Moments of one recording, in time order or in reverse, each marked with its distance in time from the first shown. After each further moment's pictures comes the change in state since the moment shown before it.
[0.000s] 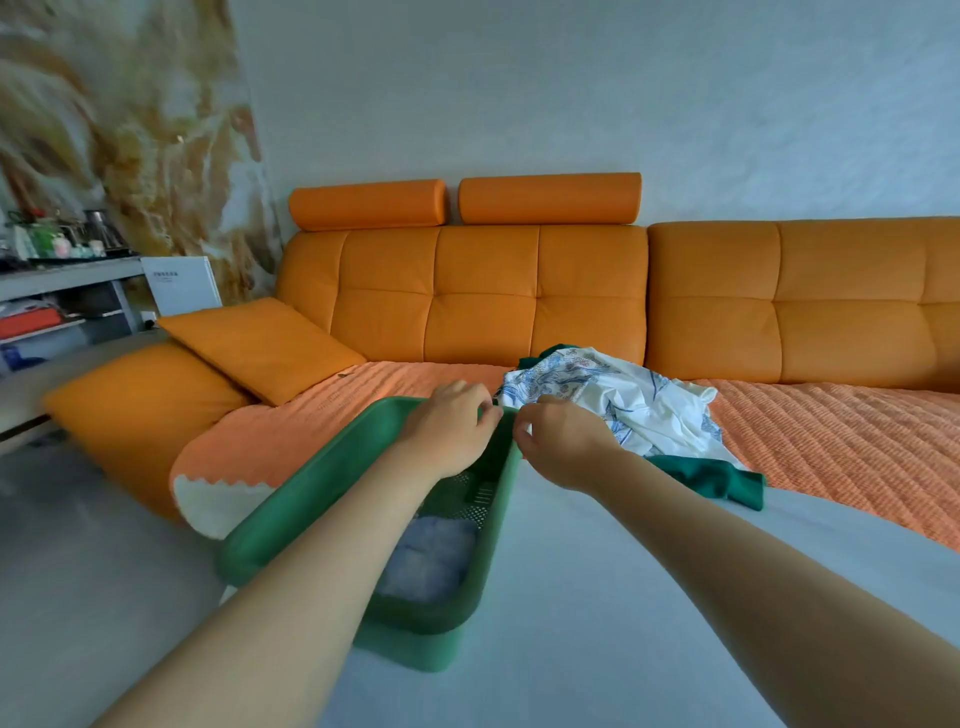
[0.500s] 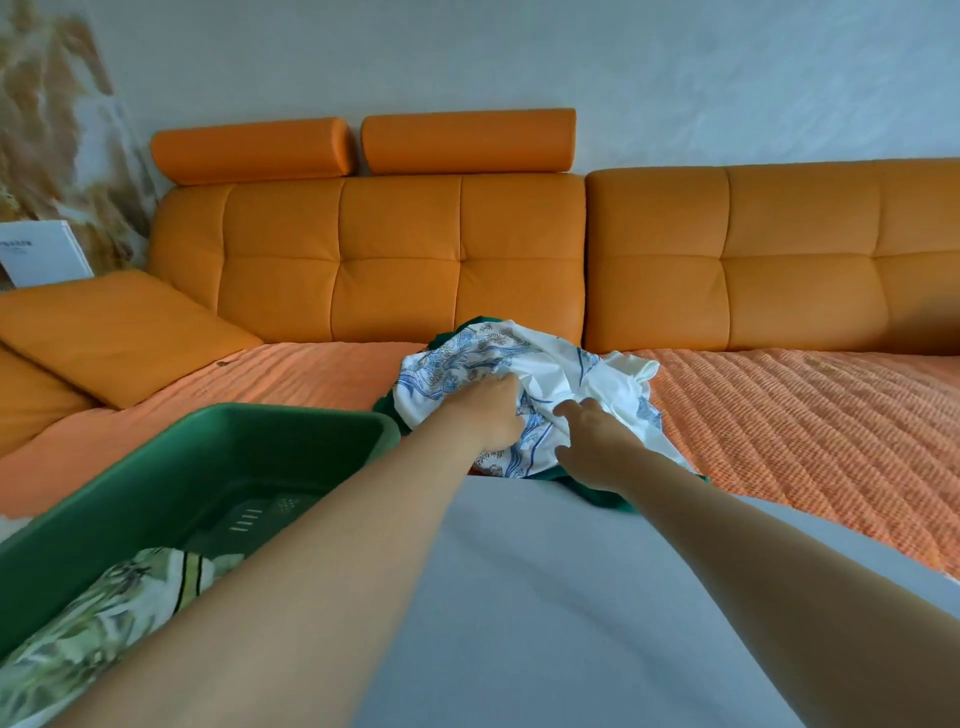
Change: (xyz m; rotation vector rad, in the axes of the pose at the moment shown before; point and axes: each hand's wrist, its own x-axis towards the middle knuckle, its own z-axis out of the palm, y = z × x) left_hand 0.184 0.095 0.170 0.109 -0.359 0.051; right_hand 0.053 0.240 0.063 0.047 -0.185 0.318
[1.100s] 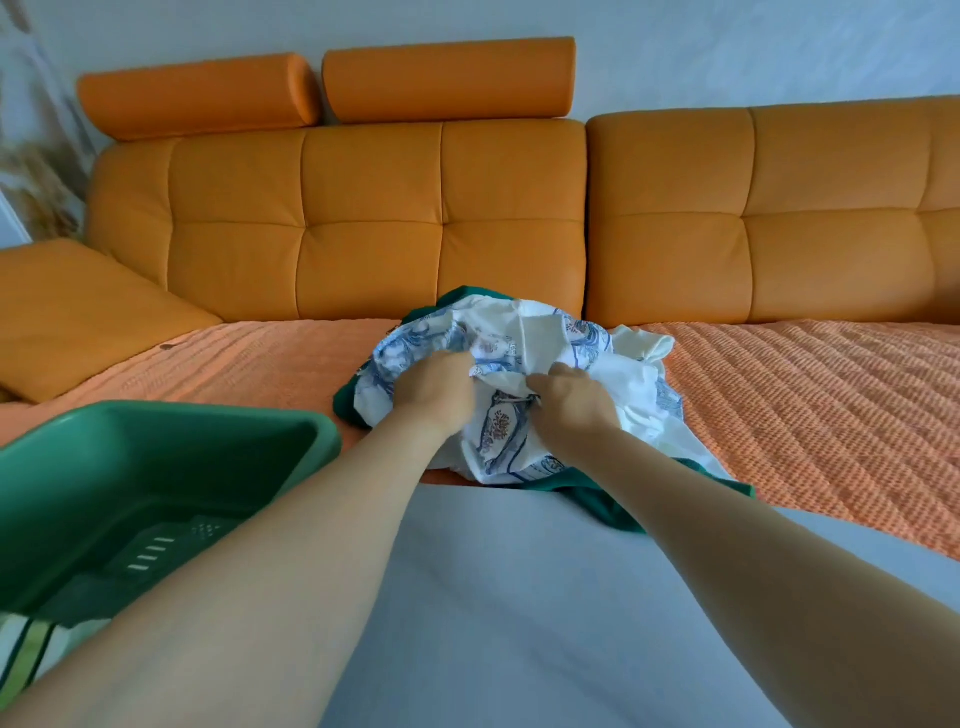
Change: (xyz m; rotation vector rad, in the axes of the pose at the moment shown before) left_hand 0.082 -0.058 0.058 0.051 0.297 -0.151; right_hand 0.093 0.010 0.048 -0.110 0.273 -0.099
